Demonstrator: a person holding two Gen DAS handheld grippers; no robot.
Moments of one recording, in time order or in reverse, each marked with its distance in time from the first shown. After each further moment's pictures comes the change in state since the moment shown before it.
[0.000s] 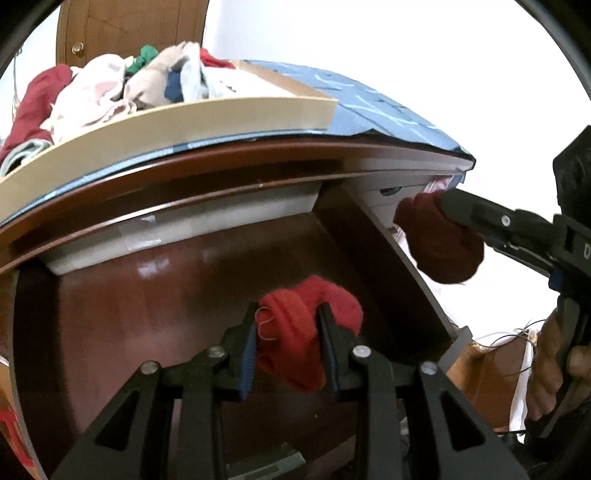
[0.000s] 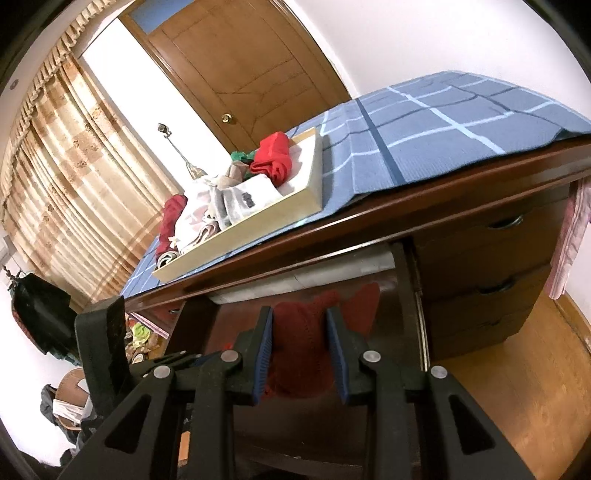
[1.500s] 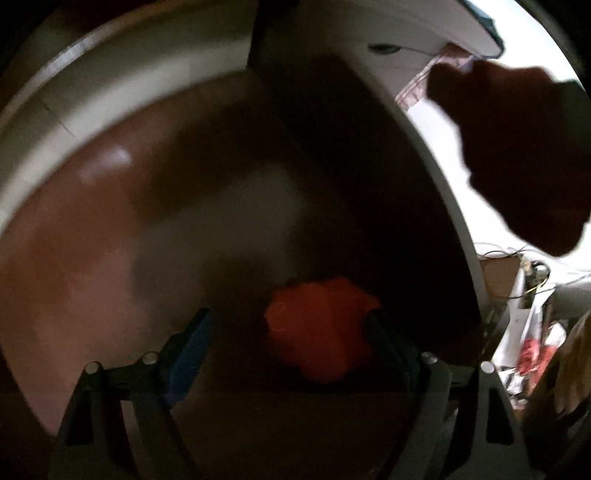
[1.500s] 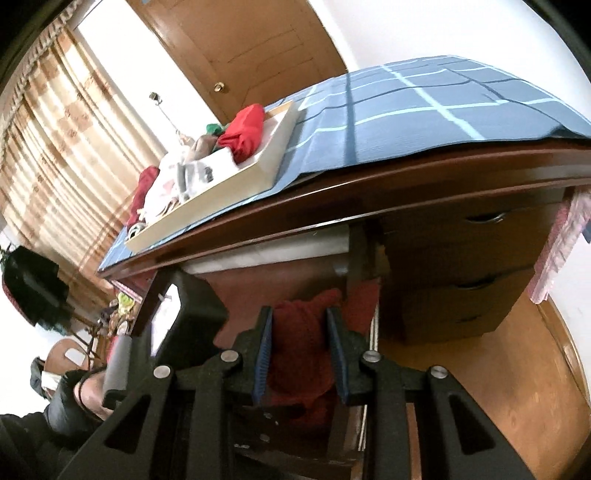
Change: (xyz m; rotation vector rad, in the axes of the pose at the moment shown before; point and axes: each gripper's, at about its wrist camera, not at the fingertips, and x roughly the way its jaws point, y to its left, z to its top) left arm 0.127 -0.051 0.001 0.028 0.587 -0.069; right arm 0.003 -0.044 0.010 -0.046 0.125 -0.040
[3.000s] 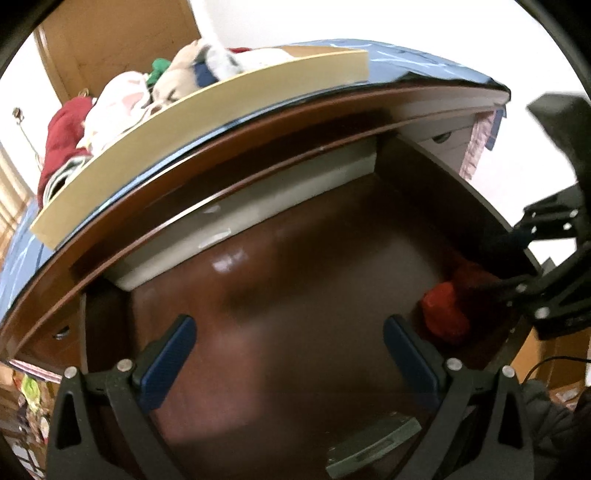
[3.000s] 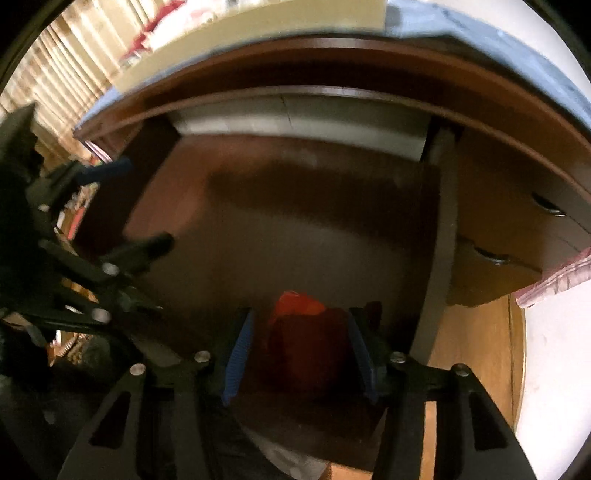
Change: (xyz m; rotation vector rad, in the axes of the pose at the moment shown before) left arm -0.098 0.059 -0.081 0.068 -0.493 0.405; right arm 0.100 0.055 -0.048 -0.308 0.459 -0.133
